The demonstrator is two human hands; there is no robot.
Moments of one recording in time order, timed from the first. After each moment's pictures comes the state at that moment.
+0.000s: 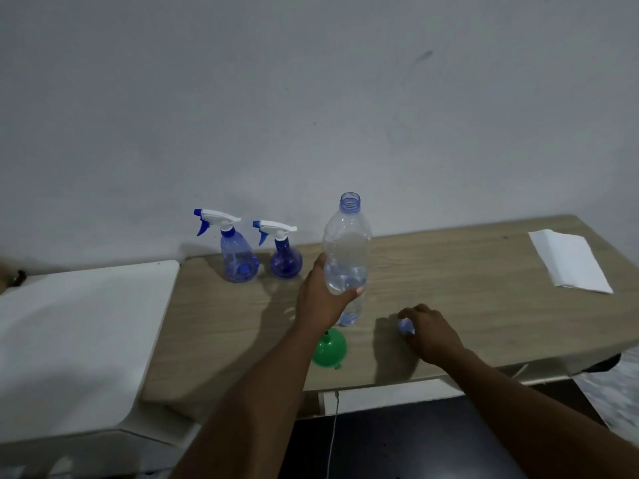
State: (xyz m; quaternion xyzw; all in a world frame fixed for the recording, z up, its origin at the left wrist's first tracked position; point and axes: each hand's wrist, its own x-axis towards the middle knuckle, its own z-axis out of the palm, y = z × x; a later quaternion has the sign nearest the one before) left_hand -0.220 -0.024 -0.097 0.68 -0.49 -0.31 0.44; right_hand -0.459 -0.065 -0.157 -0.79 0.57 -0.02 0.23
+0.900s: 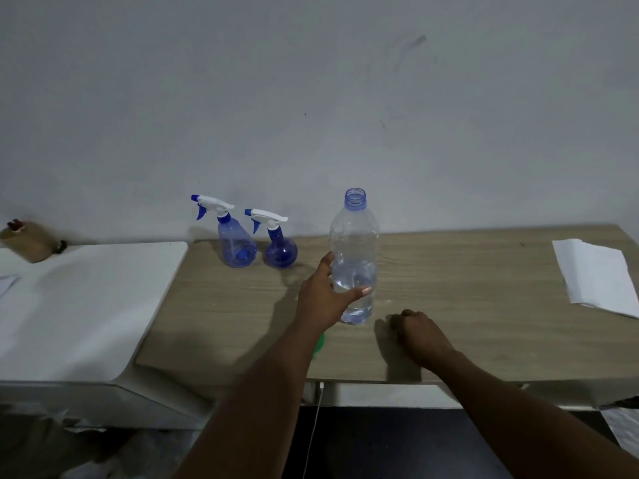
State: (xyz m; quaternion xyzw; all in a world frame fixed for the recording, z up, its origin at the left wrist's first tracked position) left_hand -0.287 -0.030 -0.100 0.72 -0.45 -0.31 0.43; right_hand -0.495 -0.099 -0.184 -0.88 0.45 0.03 0.17
